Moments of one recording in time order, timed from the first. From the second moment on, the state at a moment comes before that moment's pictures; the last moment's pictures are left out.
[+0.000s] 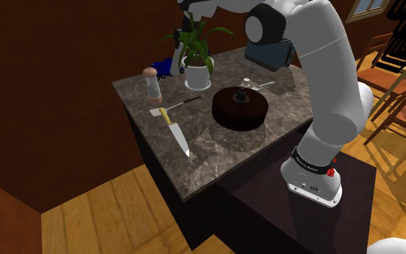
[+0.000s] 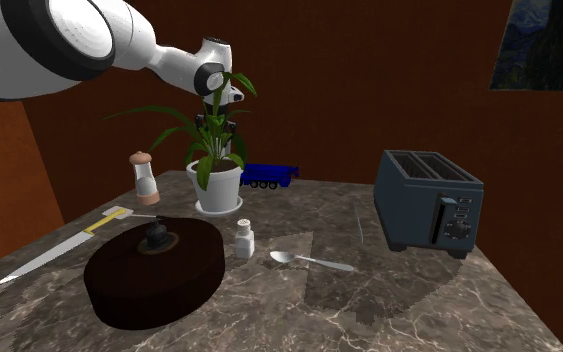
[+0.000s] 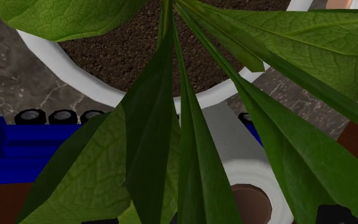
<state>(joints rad) -0.06 0.72 -0.33 -1.14 0.54 2.11 -0.30</state>
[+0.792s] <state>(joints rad) -0.06 0.72 -0.33 -1.09 0.53 2.07 -0.28</state>
